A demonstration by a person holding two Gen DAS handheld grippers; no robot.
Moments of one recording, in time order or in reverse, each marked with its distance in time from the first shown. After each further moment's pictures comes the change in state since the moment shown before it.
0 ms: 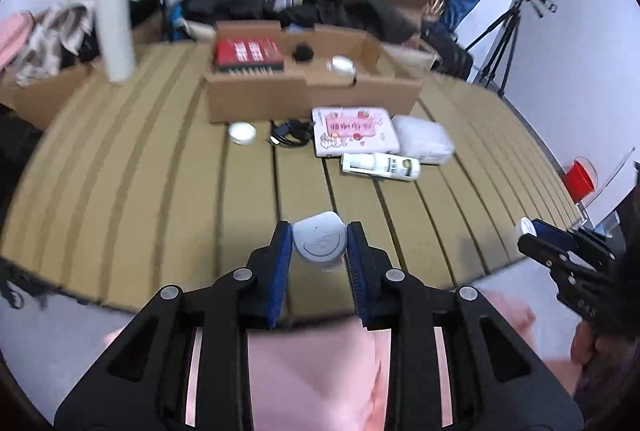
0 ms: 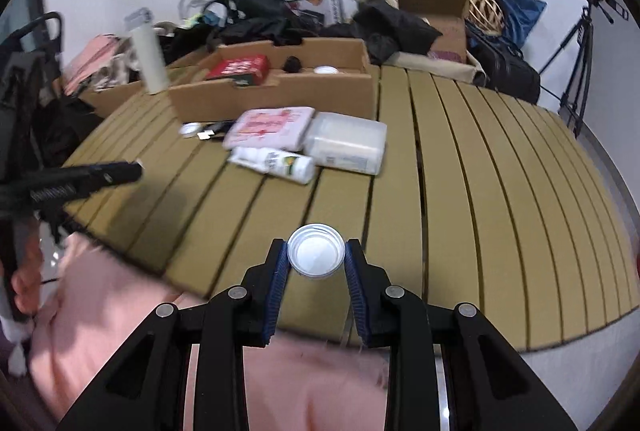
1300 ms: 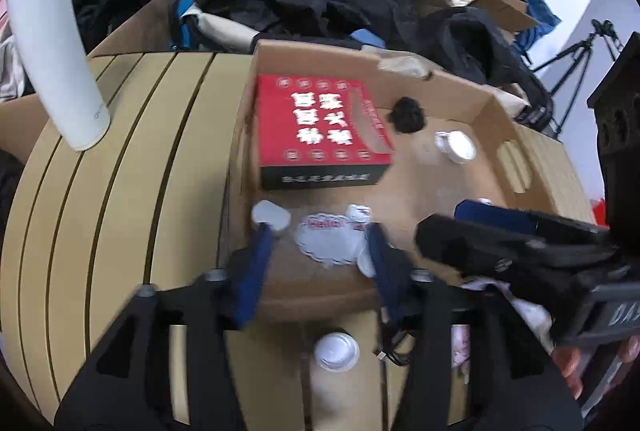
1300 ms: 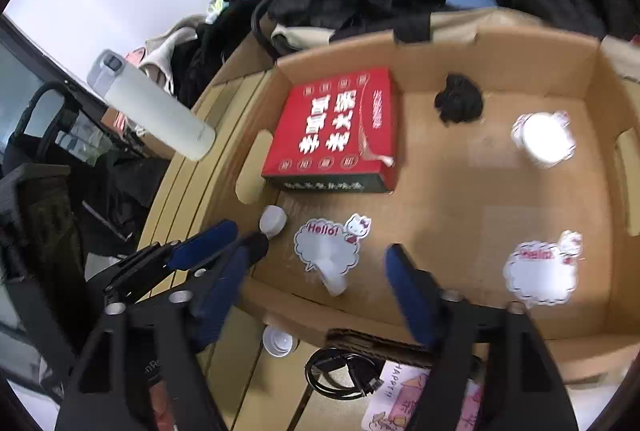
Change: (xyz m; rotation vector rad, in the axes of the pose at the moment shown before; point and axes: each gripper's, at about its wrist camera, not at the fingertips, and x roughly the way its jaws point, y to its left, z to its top) left arm 0.187 0.106 0.185 -0.097 0.125 0.045; right arm 0.266 0.065 0.239 0.183 0.256 0.416
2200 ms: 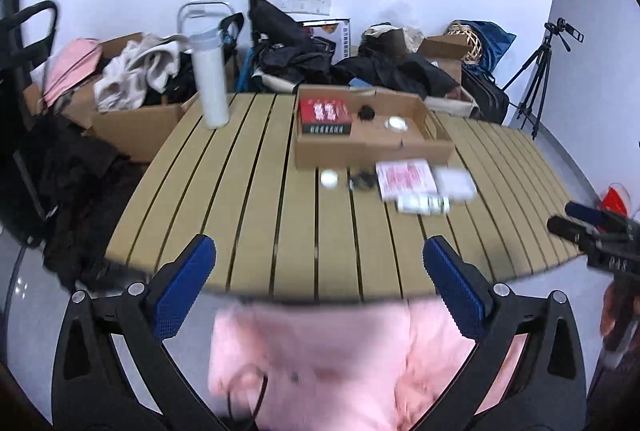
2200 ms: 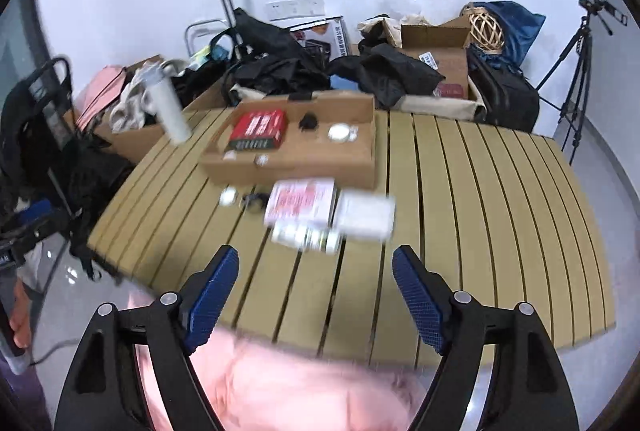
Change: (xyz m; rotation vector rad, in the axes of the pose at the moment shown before) left arm -0.286 -0.060 -0.226 0.034 -0.238 0.164; right arm -0.275 0.053 -0.261 -0.135 -0.264 -0.354
